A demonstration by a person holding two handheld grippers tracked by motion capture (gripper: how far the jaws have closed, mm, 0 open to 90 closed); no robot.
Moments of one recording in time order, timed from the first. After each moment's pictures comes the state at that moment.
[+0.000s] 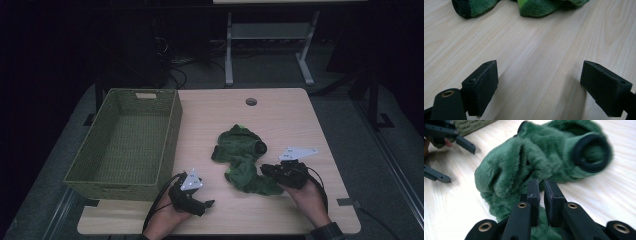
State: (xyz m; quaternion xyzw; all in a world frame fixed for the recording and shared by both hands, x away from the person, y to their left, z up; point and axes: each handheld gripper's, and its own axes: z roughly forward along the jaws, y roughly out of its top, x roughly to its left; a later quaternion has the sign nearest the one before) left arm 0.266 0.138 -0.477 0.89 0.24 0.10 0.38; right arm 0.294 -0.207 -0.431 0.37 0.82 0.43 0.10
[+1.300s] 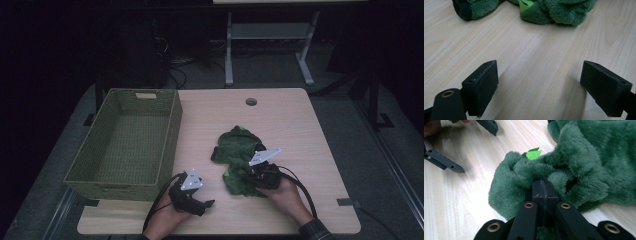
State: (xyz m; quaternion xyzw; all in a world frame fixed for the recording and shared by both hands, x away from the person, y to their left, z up) left arm 0.266 0.138 -0.477 0.89 0.24 0.10 0.38; right arm 0.311 -0.141 -0.459 0.30 0.88 0.38 0.03
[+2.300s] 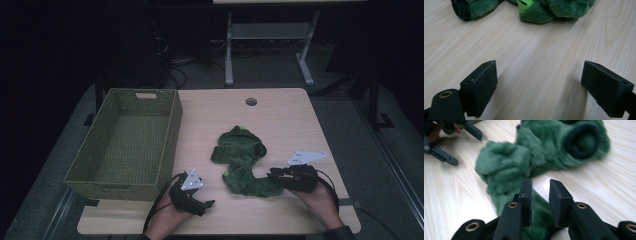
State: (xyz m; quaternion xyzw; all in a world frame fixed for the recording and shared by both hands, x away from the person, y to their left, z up) left arm 0.266 0.137 -0.477 0.89 0.24 0.10 0.38; right arm 0.286 -0.233 -0.439 0.33 0.84 0.42 0.09
